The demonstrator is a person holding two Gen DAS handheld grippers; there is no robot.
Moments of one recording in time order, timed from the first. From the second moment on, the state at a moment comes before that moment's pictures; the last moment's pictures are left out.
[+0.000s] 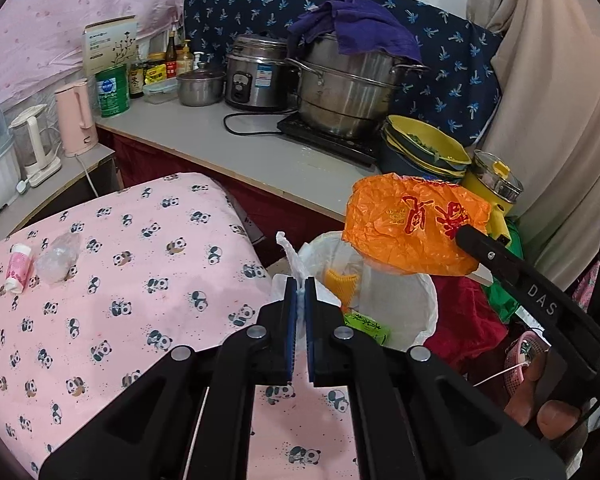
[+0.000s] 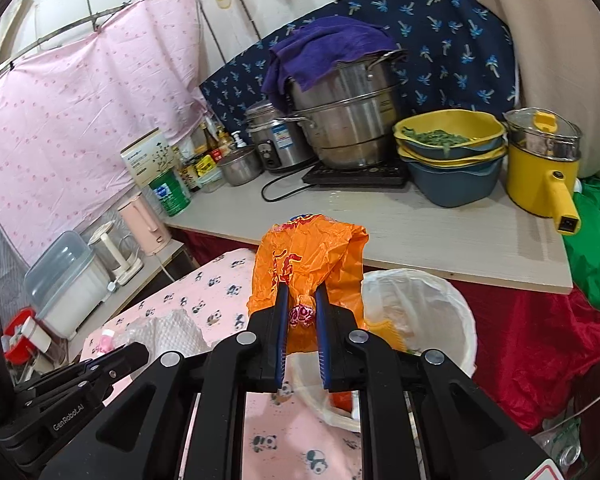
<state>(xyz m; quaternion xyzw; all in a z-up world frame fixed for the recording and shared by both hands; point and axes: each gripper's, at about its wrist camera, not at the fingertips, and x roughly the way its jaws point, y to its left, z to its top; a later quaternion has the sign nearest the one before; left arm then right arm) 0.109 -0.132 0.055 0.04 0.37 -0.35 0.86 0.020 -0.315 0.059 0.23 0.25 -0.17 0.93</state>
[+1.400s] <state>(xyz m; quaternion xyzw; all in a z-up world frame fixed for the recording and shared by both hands) 0.148 -0.197 -0.004 0.04 0.43 -0.33 0.84 0.031 -0.370 -0.008 0.26 0.30 -0.20 0.89</state>
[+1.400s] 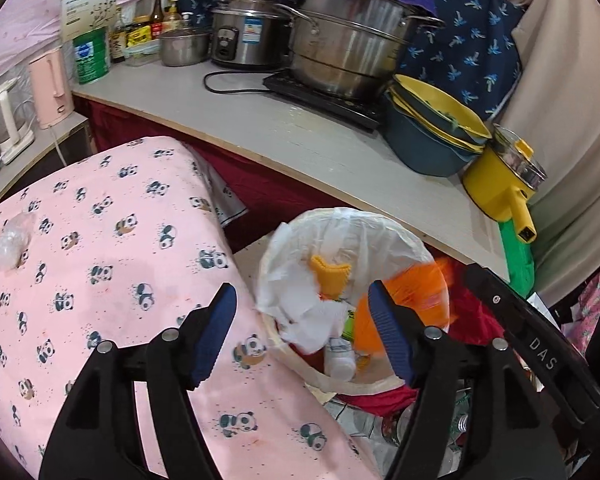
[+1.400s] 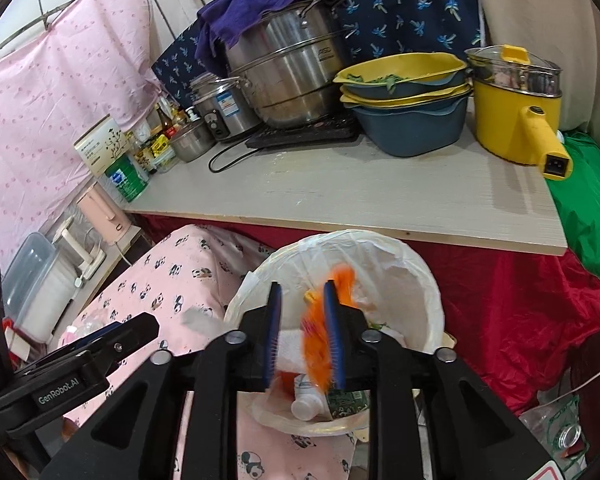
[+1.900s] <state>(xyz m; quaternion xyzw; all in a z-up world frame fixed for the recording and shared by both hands) 0.165 -0.139 -0.004 0.01 0.42 -0.28 0.86 0.054 -0.332 0.012 0.23 0.30 -0.18 0.91</state>
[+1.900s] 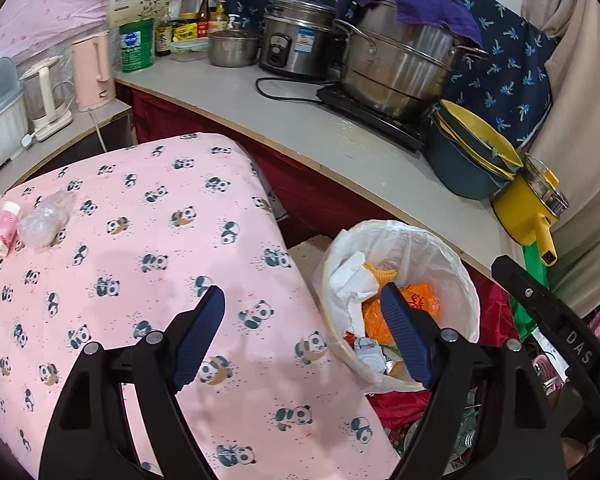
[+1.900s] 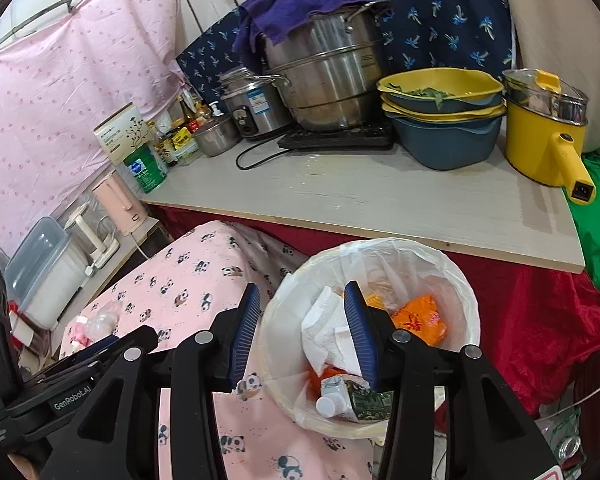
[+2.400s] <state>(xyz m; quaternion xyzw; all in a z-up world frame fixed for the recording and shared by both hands) 0.191 -0.029 0.002 -0.06 0.42 -0.20 0.89 0.100 -0.248 0.032 0.19 0.31 -0.11 0.93</state>
